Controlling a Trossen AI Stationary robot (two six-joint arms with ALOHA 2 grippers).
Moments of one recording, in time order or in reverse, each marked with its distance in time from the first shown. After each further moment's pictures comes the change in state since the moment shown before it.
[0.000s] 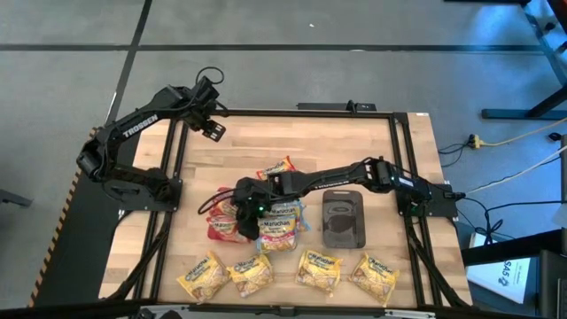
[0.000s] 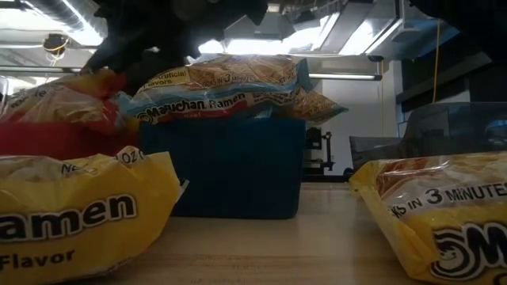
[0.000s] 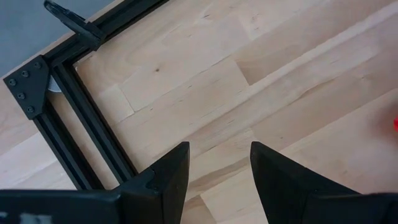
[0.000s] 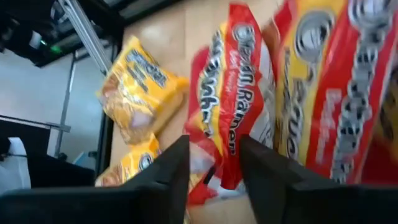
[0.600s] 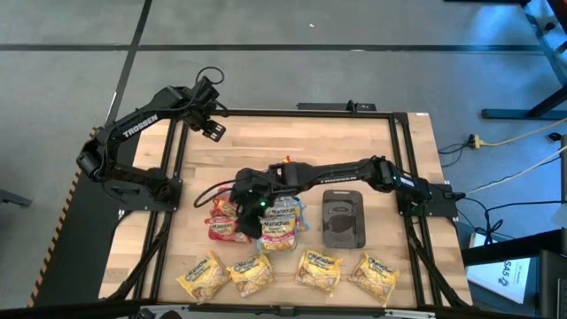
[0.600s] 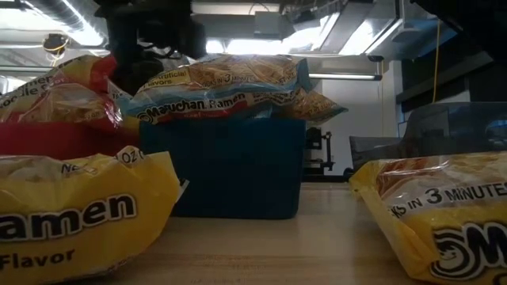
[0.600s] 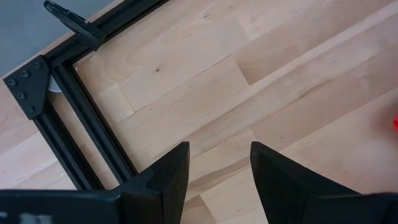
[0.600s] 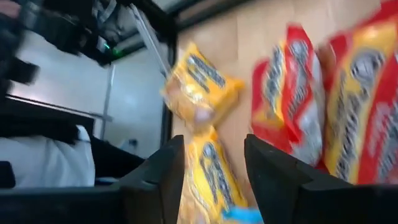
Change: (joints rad) left arm 0.000 0.000 0.000 0.000 0.000 0.000; right arm 0.008 -0.016 0.207 -0.207 -0.131 0.043
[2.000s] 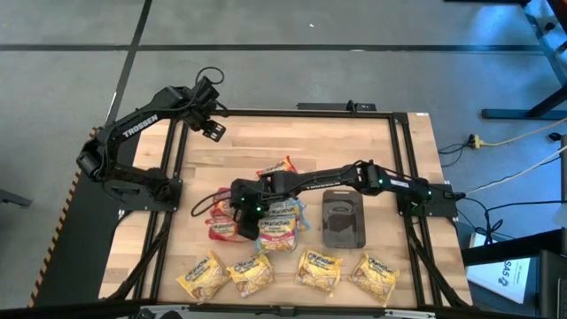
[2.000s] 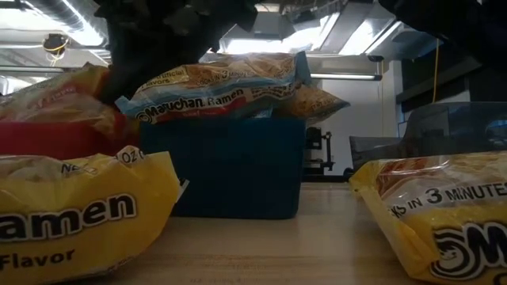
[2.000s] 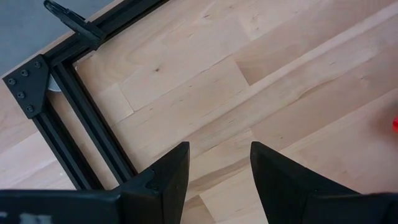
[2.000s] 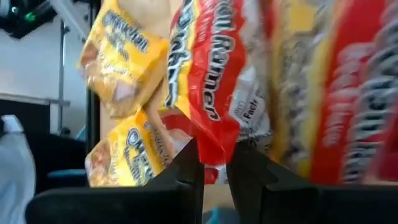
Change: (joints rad) left arm 0.000 0.000 0.000 0.001 0.000 -0.005; right arm -0.020 0.144 -0.004 -0.017 0.063 -0.050
